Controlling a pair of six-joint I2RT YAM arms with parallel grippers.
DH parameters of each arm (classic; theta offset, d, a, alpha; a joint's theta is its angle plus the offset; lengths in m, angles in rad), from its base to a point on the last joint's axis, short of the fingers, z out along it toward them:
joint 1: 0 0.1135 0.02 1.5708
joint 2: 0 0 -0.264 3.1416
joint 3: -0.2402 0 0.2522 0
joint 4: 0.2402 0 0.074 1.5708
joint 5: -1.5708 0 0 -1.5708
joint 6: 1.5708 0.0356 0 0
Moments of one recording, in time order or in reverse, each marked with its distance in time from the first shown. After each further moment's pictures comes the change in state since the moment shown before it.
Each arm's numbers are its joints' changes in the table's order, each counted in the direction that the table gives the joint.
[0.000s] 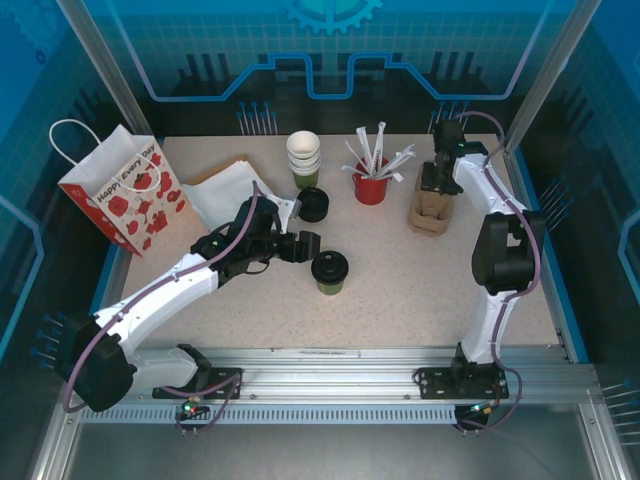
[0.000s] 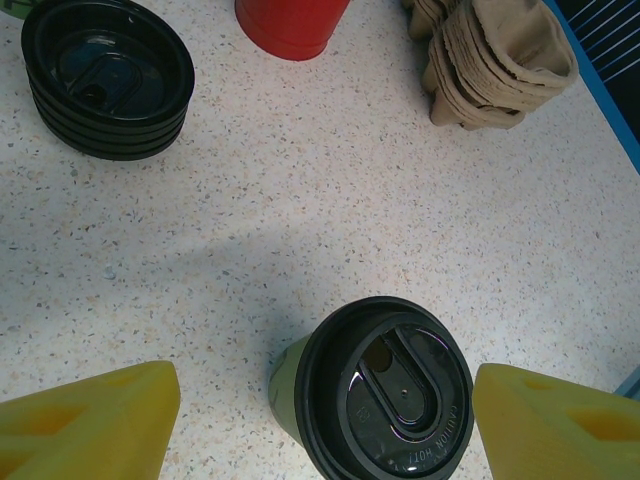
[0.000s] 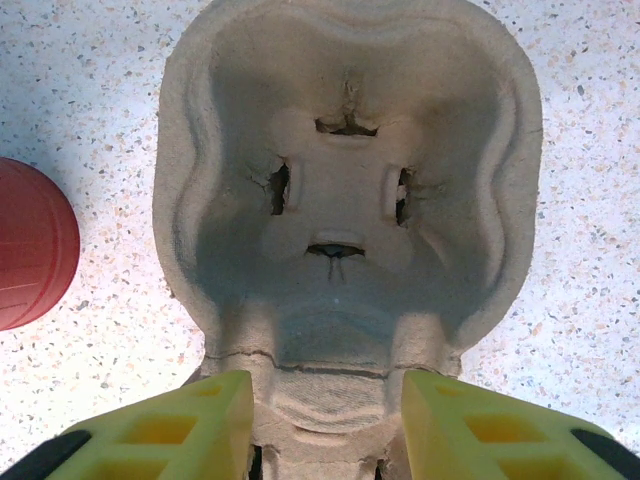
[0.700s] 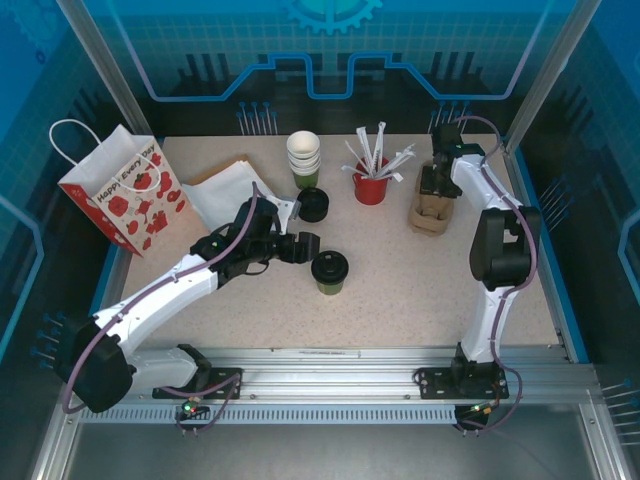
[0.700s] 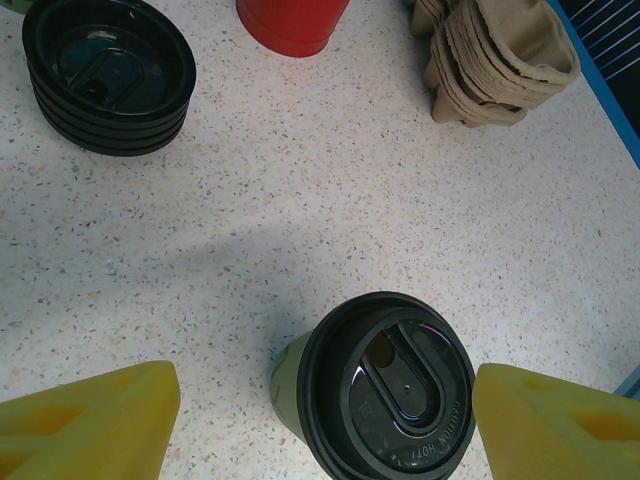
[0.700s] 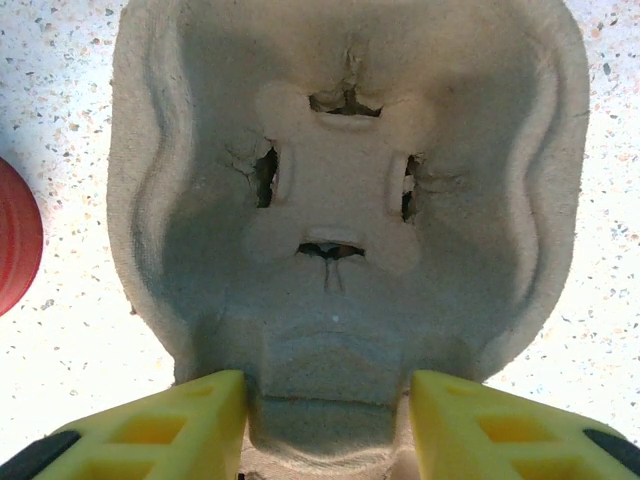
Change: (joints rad) left arm 0.000 0.006 0.010 -0.001 0.000 0.000; right arm -0.005 -0.046 -0.003 0.000 0.003 -0.015
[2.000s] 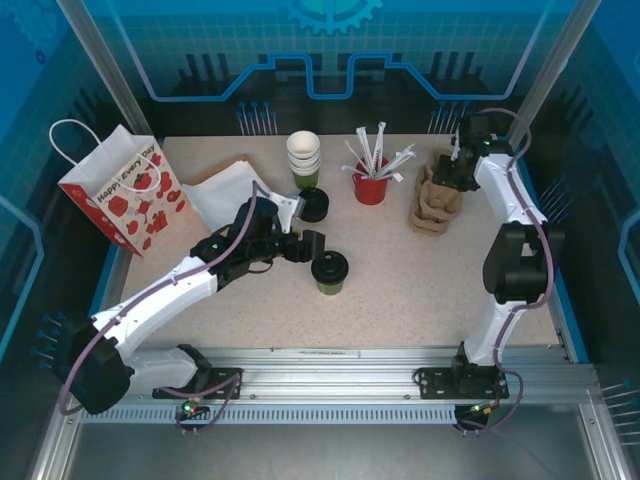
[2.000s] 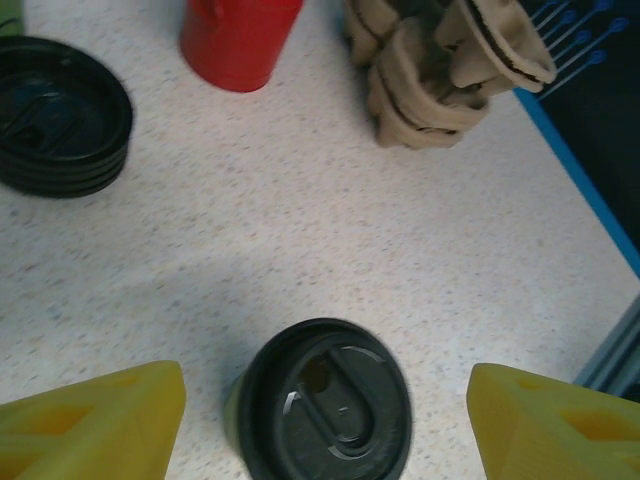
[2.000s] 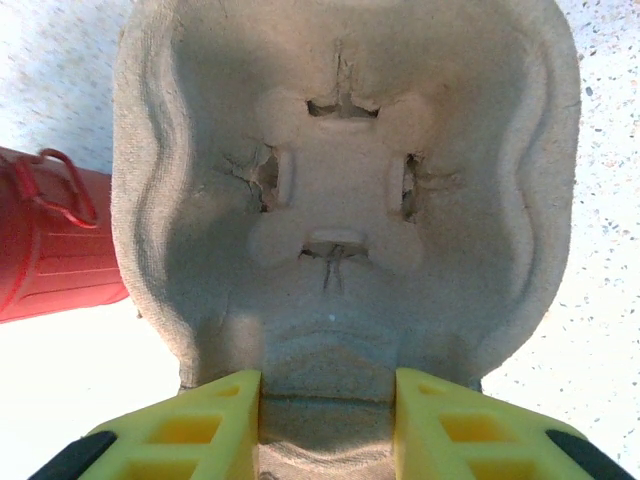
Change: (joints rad) left arm -0.039 0.006 -0.001 -0.098 -0.046 -0.008; right arm -0.098 0.161 0.032 0.006 0.216 0.017
